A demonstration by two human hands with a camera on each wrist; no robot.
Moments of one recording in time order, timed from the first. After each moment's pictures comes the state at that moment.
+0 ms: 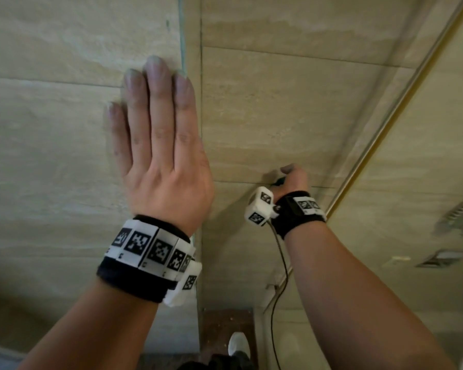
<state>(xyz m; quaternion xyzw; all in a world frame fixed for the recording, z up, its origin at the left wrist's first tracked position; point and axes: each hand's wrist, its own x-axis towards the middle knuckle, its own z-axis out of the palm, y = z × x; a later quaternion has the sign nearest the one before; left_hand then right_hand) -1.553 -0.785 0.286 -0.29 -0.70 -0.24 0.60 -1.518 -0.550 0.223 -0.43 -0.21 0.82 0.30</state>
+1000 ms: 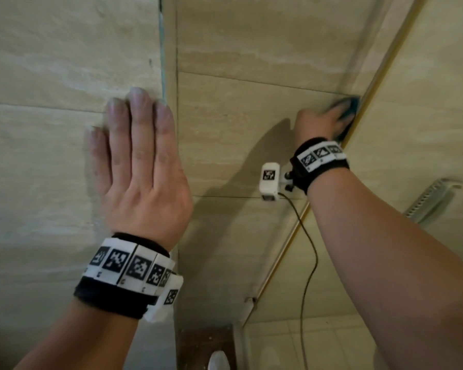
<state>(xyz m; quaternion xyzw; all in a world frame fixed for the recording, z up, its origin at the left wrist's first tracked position) -1.552 -0.787 0.283 -0.30 -0.70 -0.25 0.60 -1.495 -0.482 0.359 -0.48 -0.61 0.38 0.50</state>
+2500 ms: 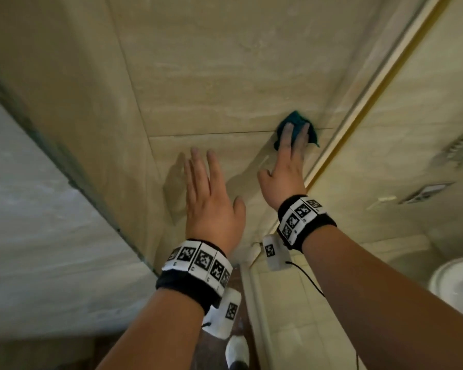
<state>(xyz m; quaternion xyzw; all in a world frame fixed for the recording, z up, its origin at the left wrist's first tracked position) -1.527 -0.670 0.088 -0.38 -0.85 -0.35 -0.06 -1.464 -0.501 0.070 -0.37 -0.86 0.23 0.28</state>
